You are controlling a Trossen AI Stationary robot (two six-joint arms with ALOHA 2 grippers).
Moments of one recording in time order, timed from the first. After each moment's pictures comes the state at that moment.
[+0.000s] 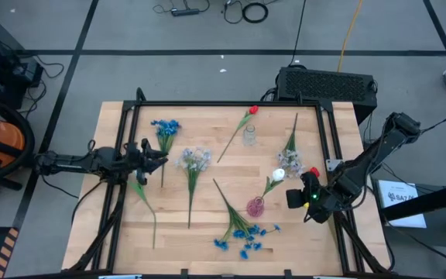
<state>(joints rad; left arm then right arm) -0.08 0.00 0.00 0.11 -0.21 -0.36 0.74 1.09 0.66 -0.71 0.44 2.08</state>
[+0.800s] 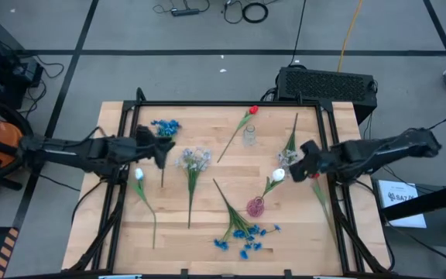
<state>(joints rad) -0.06 0.67 0.58 -0.34 -0.53 -0.65 0.16 0.79 0.66 -0.93 0.26 1.20</state>
